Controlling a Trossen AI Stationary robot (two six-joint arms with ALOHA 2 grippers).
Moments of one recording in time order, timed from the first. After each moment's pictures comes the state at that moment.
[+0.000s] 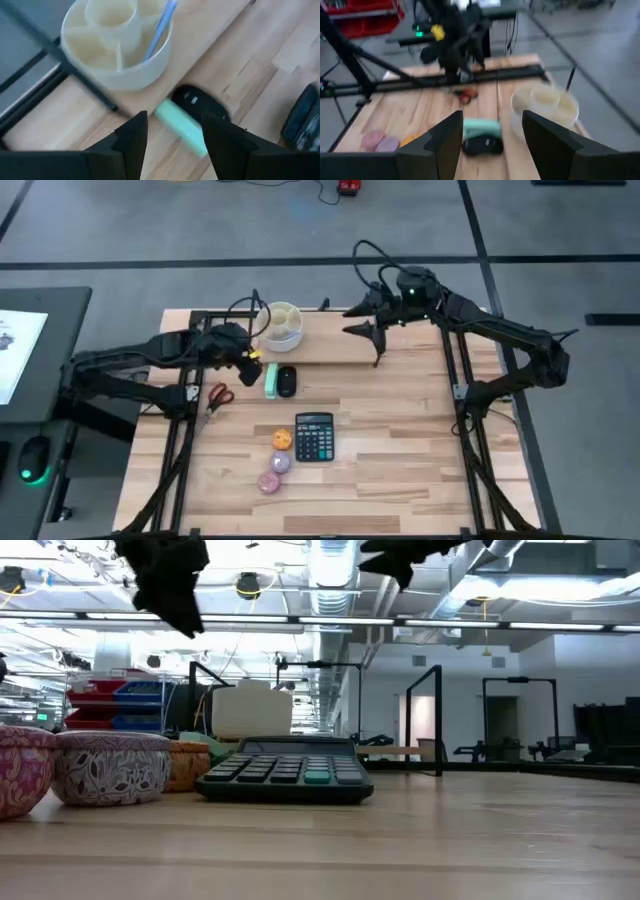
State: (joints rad) left arm 0.17 0.99 1.00 -0.69 -0.43 -0.31; right arm -0.45 1.35 1.33 -0.28 -0.42 -0.08
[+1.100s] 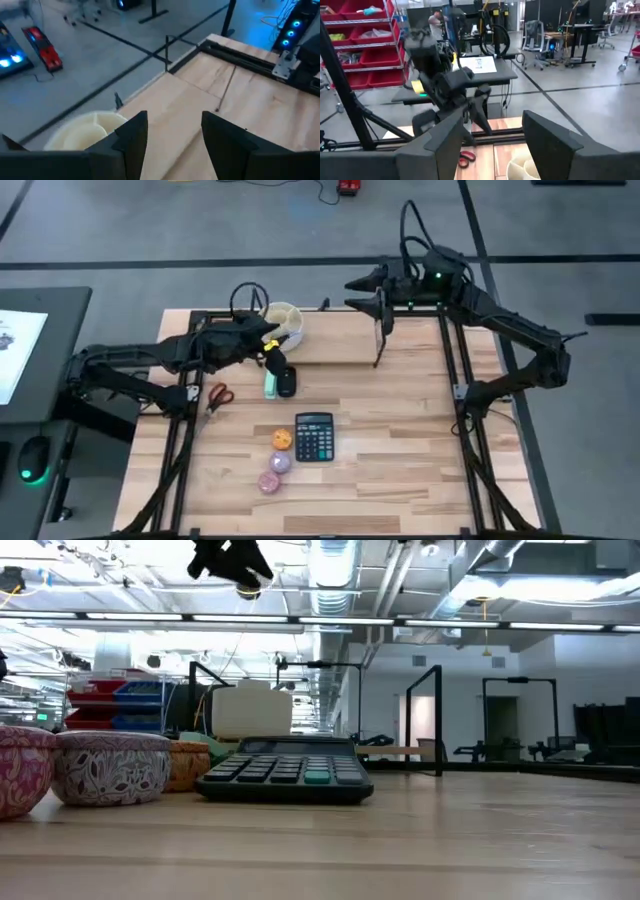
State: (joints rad) left arm 0.09 1.10 1.11 -0.23 -0.64 -0.10; right arm -0.47 1.34 1.49 -0.18 -0.41 0.03
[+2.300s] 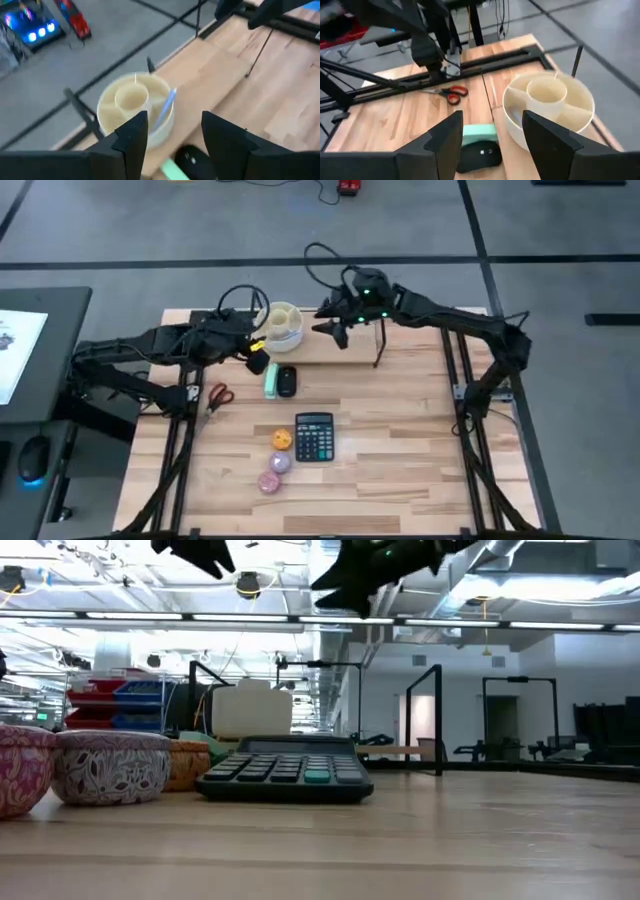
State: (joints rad) left arm 0.03 1.10 1.30 -0.81 -0.71 -0.37; right arm -0.45 1.69 1.49 -0.21 -0.36 0.05
